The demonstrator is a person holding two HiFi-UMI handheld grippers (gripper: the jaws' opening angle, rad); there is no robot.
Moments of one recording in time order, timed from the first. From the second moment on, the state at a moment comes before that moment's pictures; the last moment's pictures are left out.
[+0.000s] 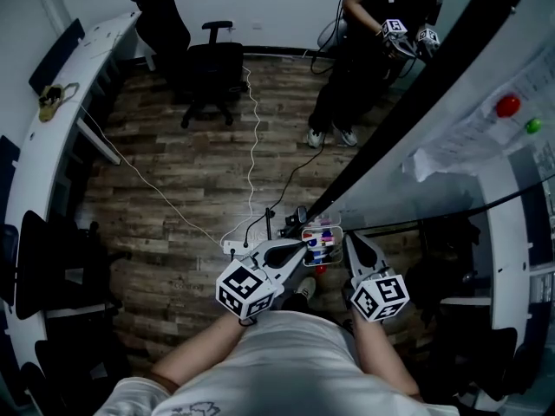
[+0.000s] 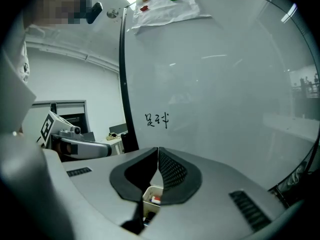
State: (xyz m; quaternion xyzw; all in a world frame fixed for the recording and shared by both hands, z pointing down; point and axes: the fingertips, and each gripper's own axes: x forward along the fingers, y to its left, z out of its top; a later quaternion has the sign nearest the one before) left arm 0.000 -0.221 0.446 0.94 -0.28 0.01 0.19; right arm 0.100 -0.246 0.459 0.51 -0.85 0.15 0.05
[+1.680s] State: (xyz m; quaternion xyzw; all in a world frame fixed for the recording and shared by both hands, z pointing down) left arm 0.030 -0.074 0.386 0.94 -0.31 -0.03 0.10; right arm 0.091 -0.074 0.404 0.44 -0.89 0.09 0.02
